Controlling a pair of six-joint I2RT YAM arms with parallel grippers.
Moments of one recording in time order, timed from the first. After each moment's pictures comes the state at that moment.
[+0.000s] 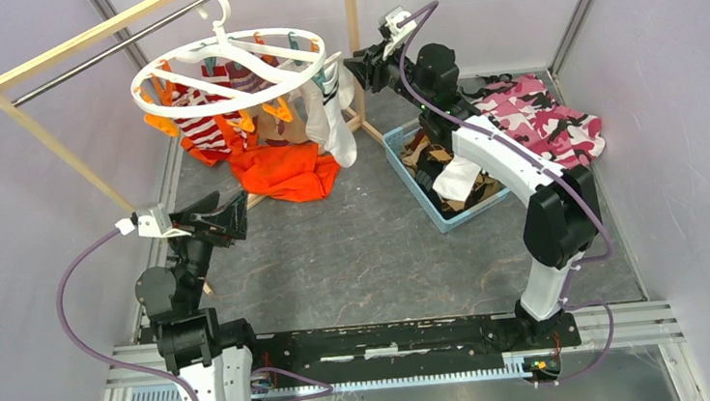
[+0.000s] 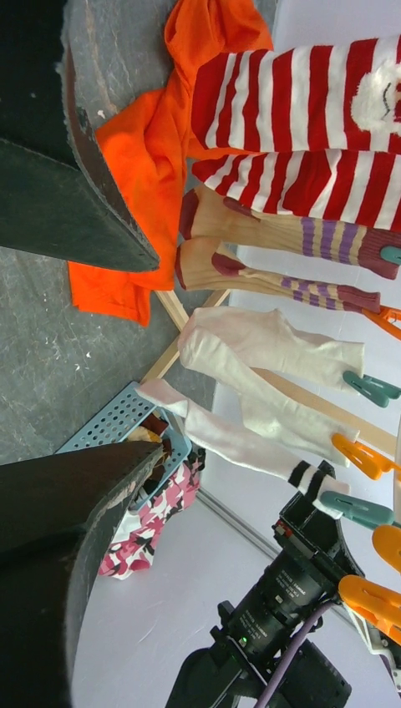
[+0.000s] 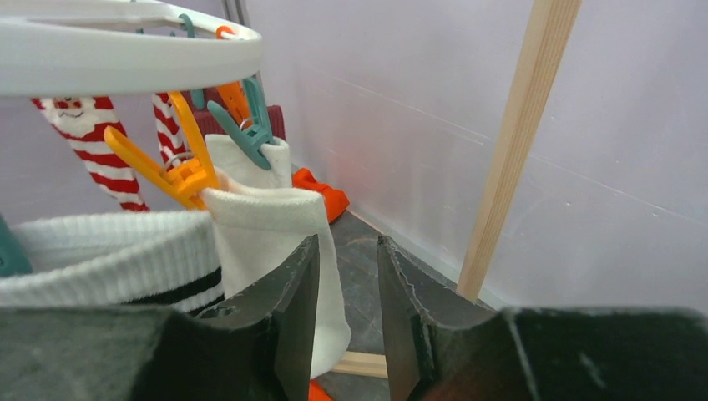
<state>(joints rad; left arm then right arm) 0.21 0.24 0.58 -0.07 0.43 -0.53 0.50 1.80 1.60 0.38 -0.24 0.05</state>
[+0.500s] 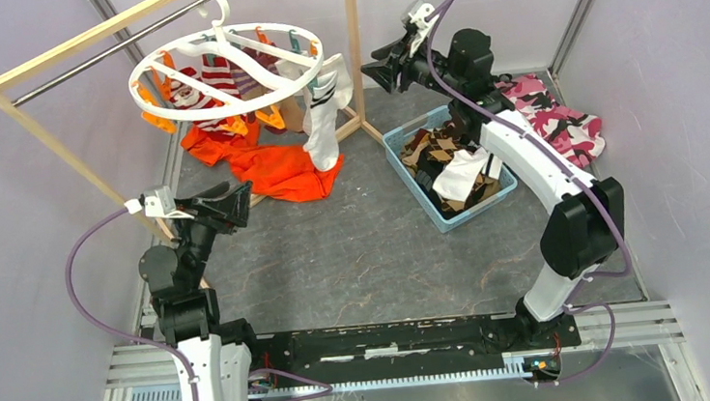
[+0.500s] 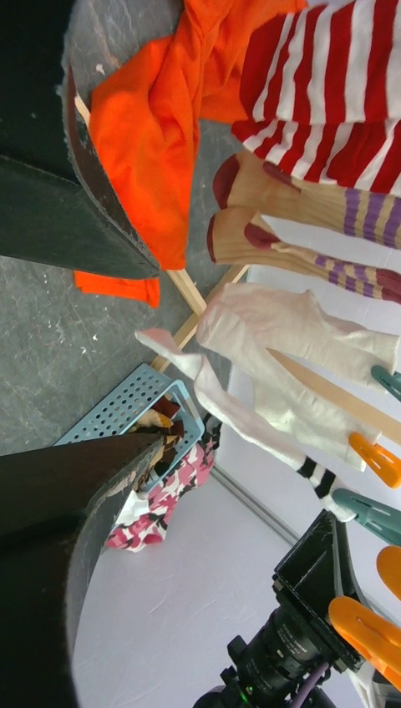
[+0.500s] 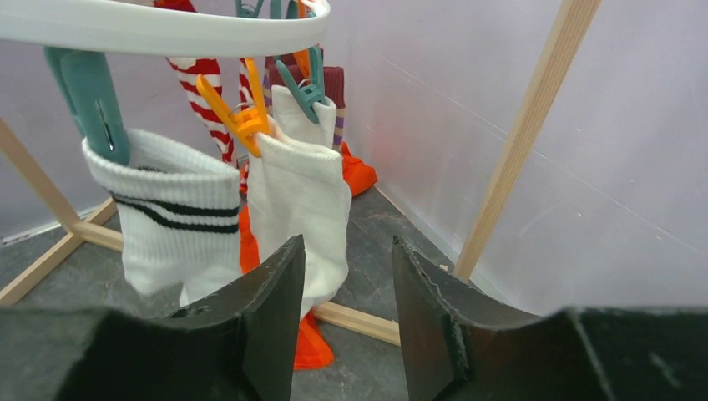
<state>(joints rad) 0.21 0.39 0.52 0.09 0.49 -0.58 0.39 1.70 1.57 0.26 -0.54 0.01</state>
